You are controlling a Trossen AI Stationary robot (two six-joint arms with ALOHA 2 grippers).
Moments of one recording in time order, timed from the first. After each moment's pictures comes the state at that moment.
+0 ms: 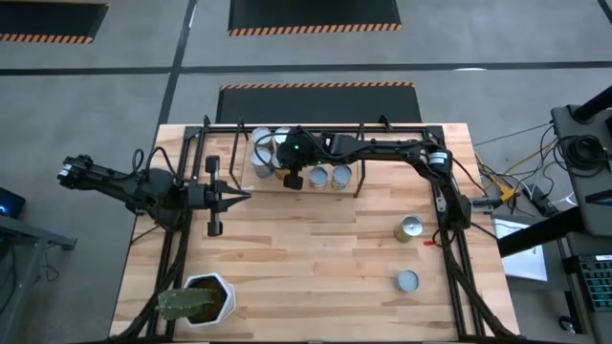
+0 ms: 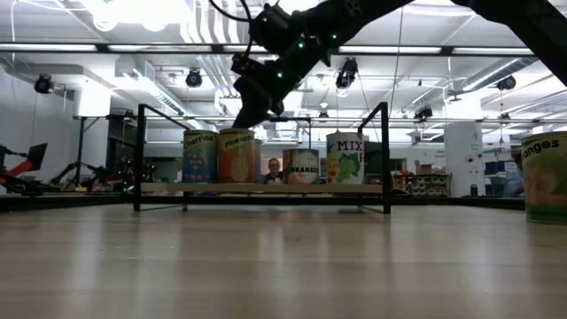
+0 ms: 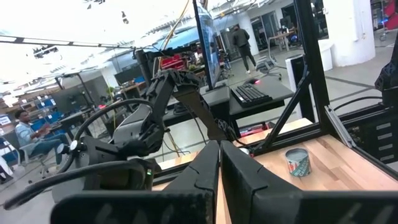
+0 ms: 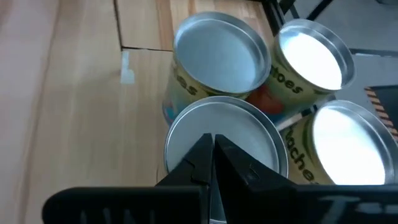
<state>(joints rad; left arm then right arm) -0.29 0.69 0.67 0.12 -0.31 0.35 -0.27 2.09 1.78 -0.38 0.03 -0.26</state>
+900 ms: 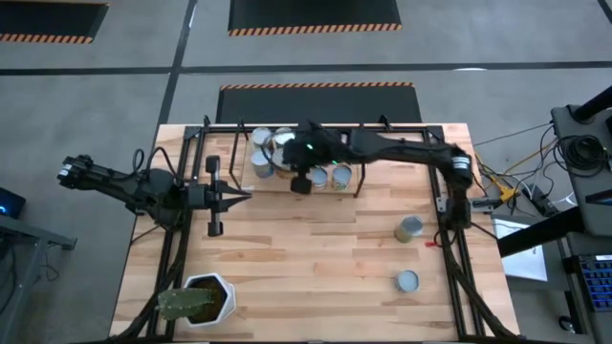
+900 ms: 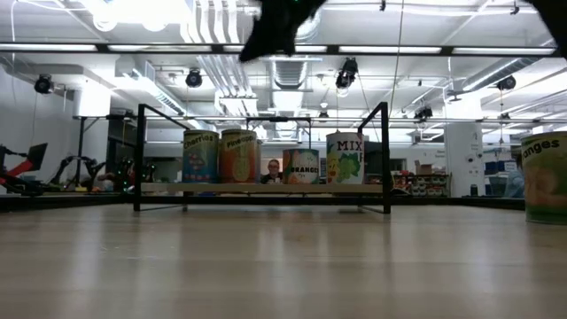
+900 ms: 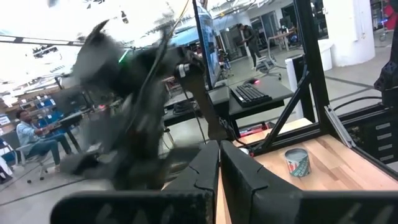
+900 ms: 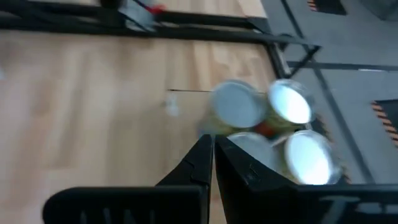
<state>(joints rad) -0.29 0.70 0.67 0.12 -0.31 0.35 -0.15 1.91 1.92 -0.65 0.03 -0.16</state>
